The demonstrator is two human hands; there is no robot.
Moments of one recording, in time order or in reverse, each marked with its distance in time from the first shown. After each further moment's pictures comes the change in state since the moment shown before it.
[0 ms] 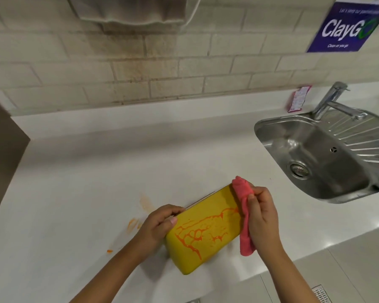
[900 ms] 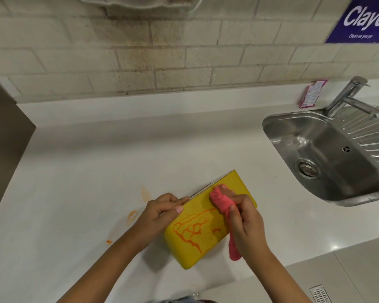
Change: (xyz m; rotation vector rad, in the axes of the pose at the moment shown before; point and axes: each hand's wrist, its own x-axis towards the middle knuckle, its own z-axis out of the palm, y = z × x) left_hand 0.007 0.010 0.001 -0.039 -0.005 -0.048; right_hand -0.014 0.004 0.017 -0.007 -0.240 -0.096
